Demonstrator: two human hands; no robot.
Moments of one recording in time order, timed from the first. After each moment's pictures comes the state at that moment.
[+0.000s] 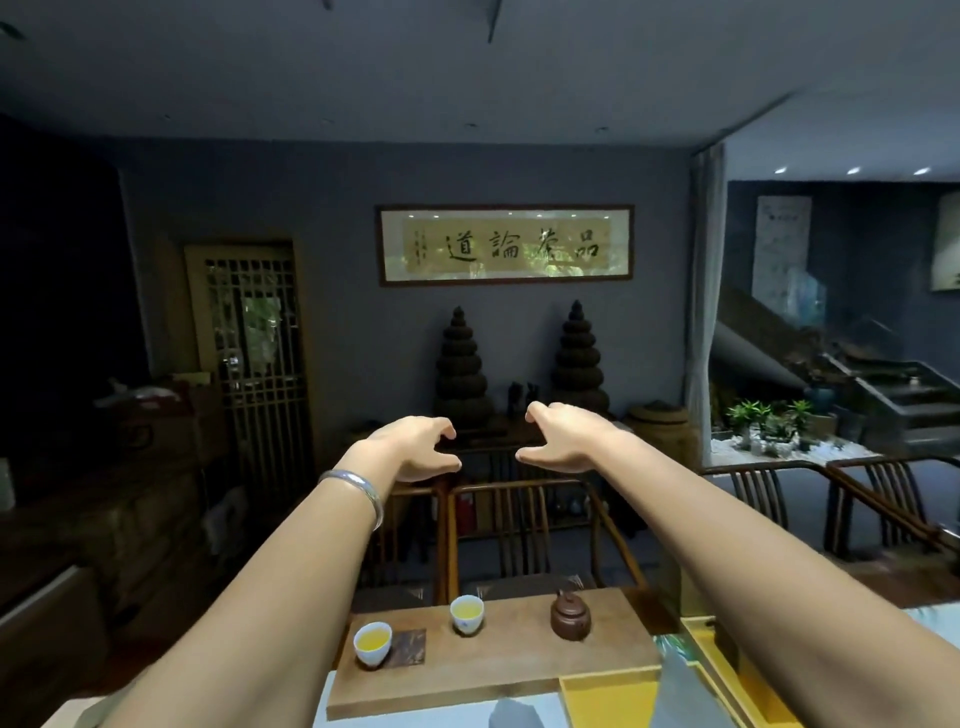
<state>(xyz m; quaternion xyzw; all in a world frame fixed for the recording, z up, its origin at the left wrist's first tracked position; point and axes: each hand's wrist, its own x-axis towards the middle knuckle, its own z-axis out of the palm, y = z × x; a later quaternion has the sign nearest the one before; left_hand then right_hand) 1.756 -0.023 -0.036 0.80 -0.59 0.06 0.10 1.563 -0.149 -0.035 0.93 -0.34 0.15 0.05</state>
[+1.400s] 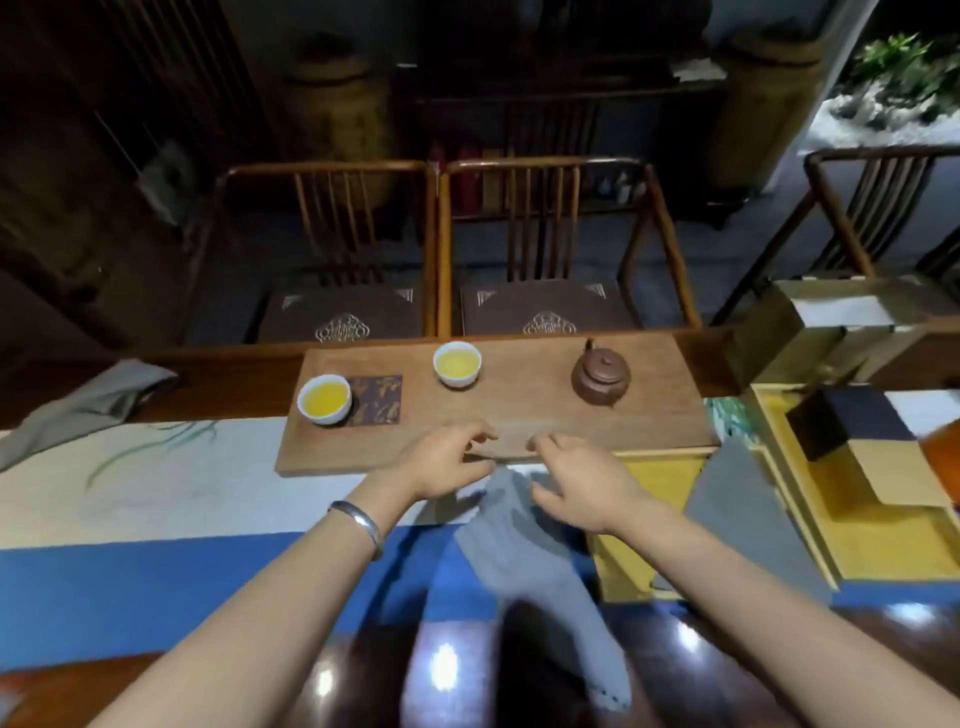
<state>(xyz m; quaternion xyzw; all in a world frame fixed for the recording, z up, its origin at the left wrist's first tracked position) 1.851 -0.215 -0.446 0.75 -0.56 -0.30 0.16 1.660 -0.307 -0.429 0.95 -0.26 -0.06 -0.16</state>
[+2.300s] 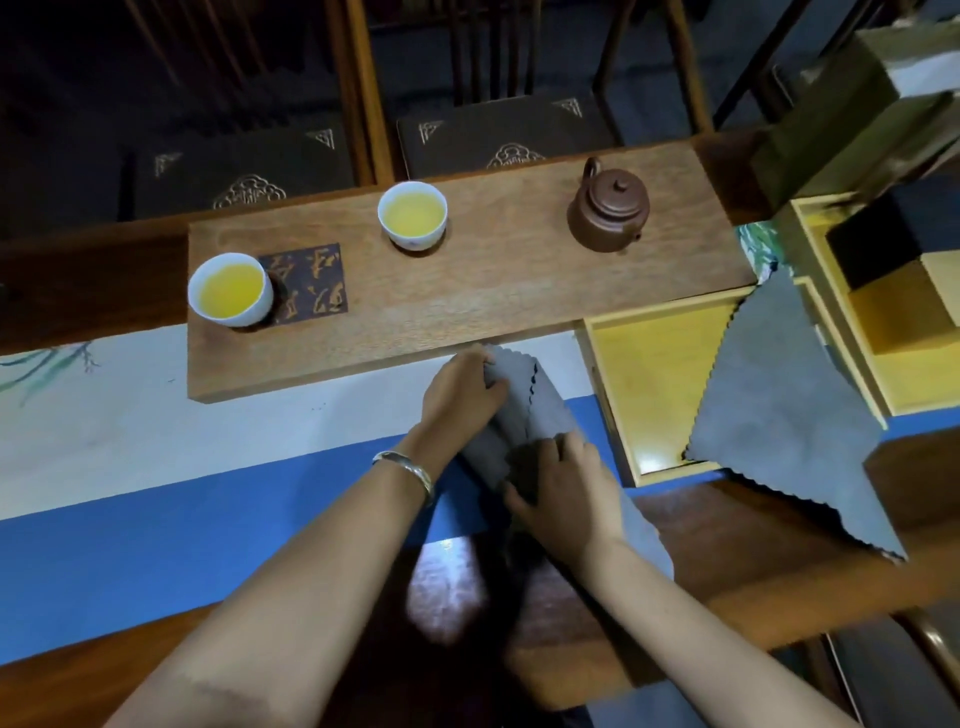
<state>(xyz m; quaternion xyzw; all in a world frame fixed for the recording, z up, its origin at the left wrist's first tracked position) 1.822 -0.232 -0.599 0.80 -0.45 -0.33 0.22 1.656 -0.197 -0.564 0.83 -0.51 -0.14 -0.15</state>
